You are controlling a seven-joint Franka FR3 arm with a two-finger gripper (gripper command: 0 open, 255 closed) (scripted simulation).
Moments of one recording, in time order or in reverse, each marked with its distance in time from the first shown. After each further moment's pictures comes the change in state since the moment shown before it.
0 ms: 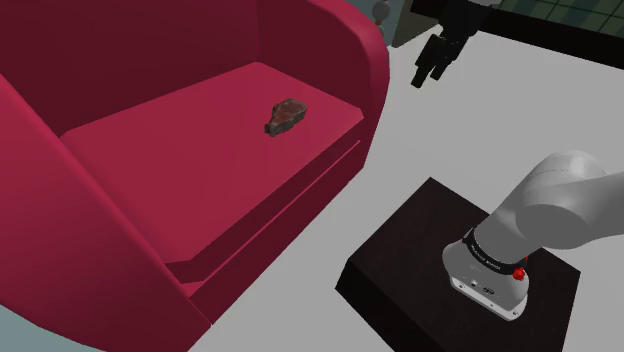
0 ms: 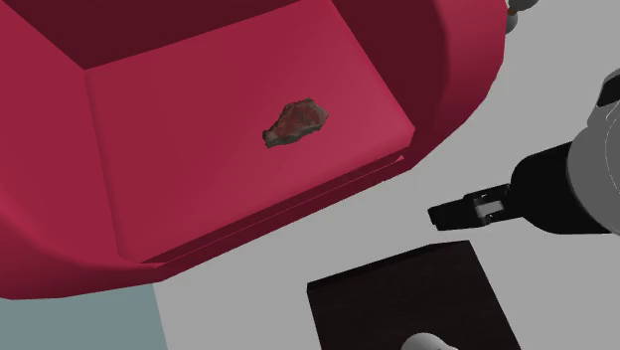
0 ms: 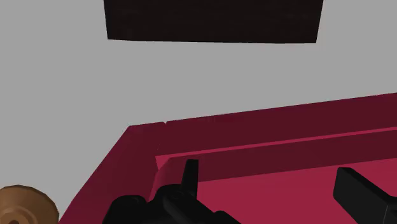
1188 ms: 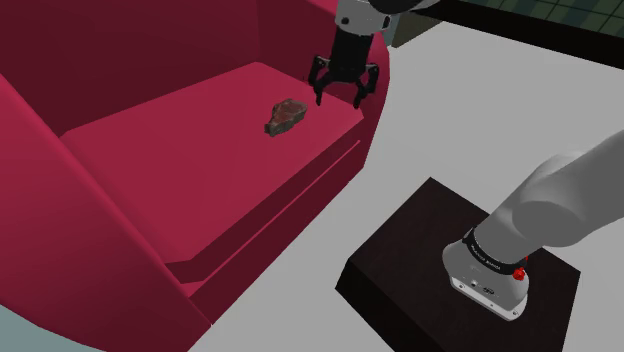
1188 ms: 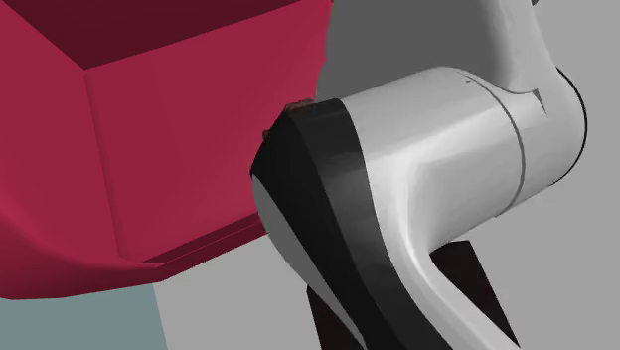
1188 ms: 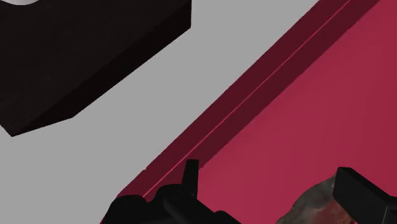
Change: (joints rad) arm -0.068 0.507 0.344 0.253 0.152 0.190 0.847
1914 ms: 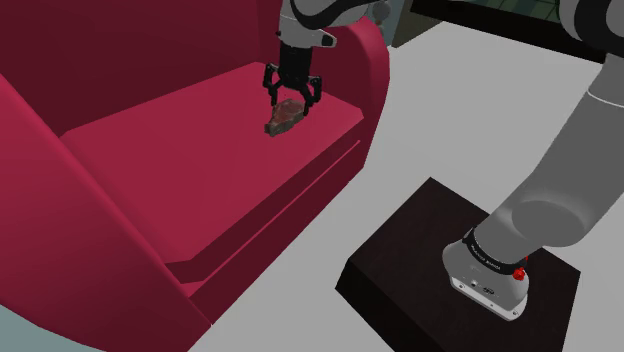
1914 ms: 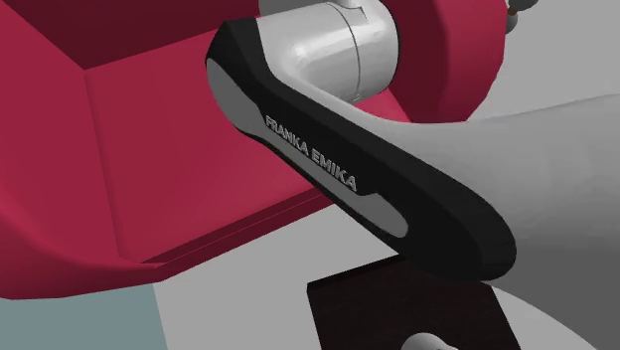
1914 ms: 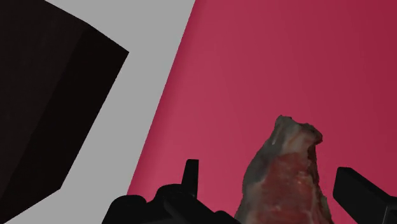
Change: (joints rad) arm 0.004 0.464 0.049 0.376 -0.078 0.047 0.531
